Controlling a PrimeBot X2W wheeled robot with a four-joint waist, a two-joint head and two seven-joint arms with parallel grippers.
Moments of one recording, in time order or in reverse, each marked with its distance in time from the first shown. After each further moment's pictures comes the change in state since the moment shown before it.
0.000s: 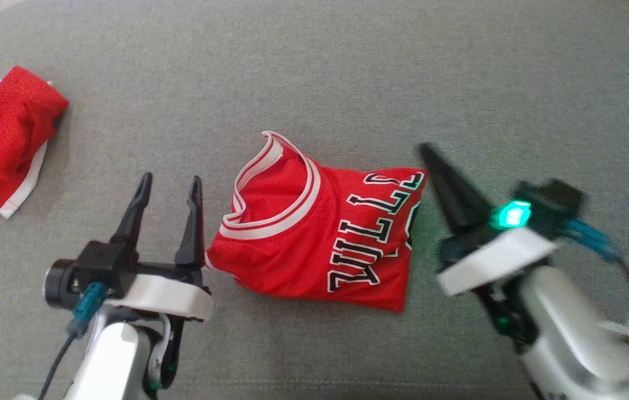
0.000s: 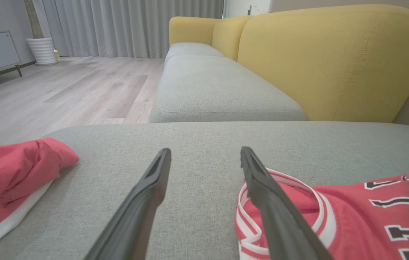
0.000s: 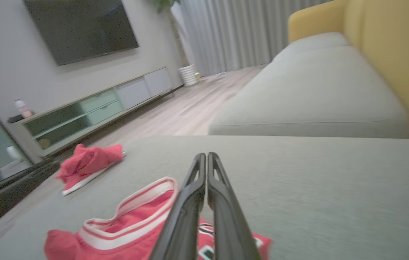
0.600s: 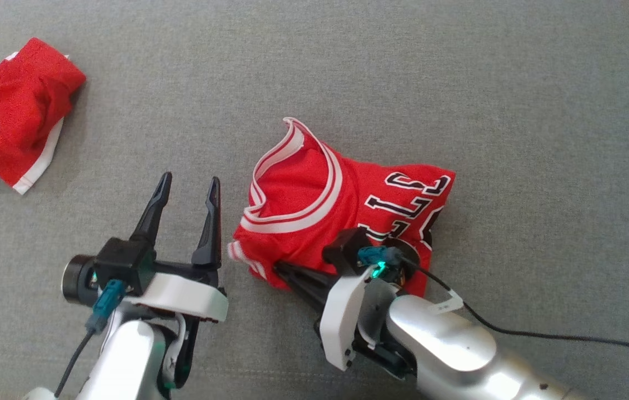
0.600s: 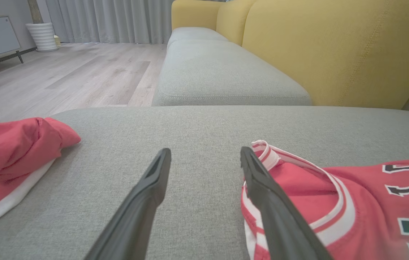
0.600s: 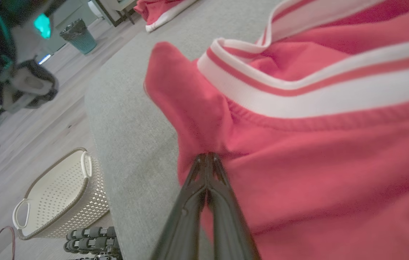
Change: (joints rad) left arm -0.016 -0.010 -0.042 0.015 0.006 -0.002 0.003; right arm -0.246 0.131 0.587 0.414 0.158 0.000 0.191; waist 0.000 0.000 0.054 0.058
